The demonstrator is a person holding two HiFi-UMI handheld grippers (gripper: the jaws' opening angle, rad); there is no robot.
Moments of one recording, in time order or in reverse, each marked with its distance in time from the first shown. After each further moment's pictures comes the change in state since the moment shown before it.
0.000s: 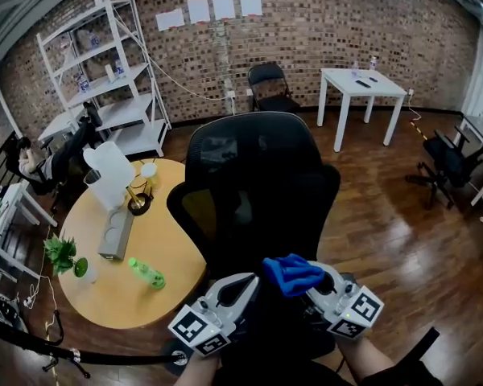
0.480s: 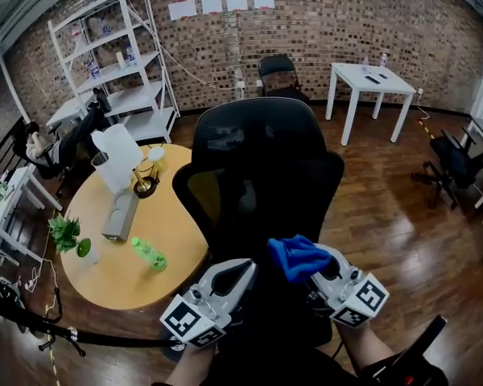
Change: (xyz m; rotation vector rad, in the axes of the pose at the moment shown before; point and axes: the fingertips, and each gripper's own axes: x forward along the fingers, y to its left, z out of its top) left arm -0.010 -0.029 0.032 0.102 -0.079 0.026; right arm -0.007 0.010 0.020 -0.060 -0.016 0.030
